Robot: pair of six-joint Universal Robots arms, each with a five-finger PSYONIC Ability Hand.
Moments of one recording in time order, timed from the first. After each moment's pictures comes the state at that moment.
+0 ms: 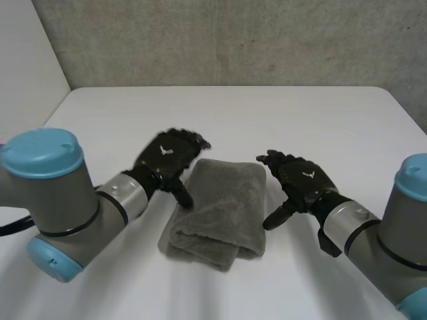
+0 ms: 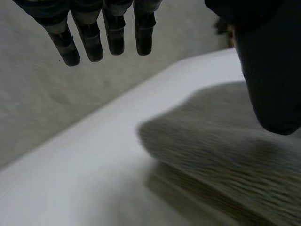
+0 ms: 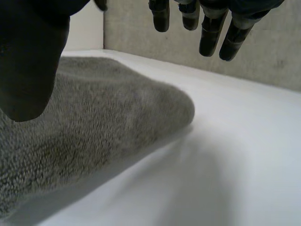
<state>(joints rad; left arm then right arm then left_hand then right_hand) 4.23 -2.00 -1.60 3.37 -1.24 3.36 1.95 -1.26 1.82 -0.24 1.28 3.18 0.25 0.23 0.21 0.22 0.05 0.10 0.09 0.16 0.15 0.06</state>
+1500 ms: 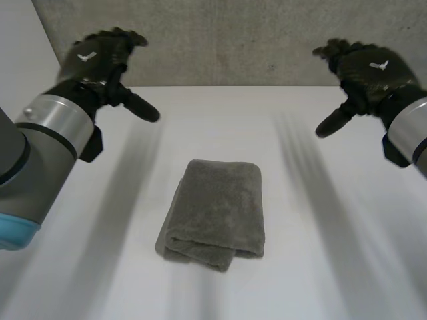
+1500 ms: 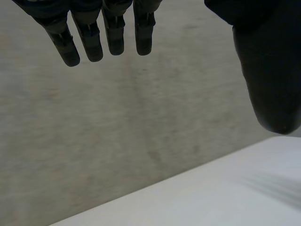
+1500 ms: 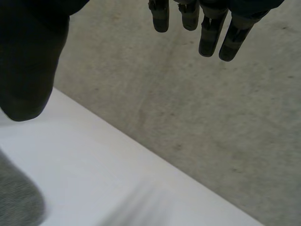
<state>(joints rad) 4.26 -1.71 -1.44 3.24 -1.59 3.07 1.85 -1.48 1.45 0.05 1.38 2.97 0.25 0.23 0.21 0.22 0.05 0.10 0.09 0.16 0.15 0.06</state>
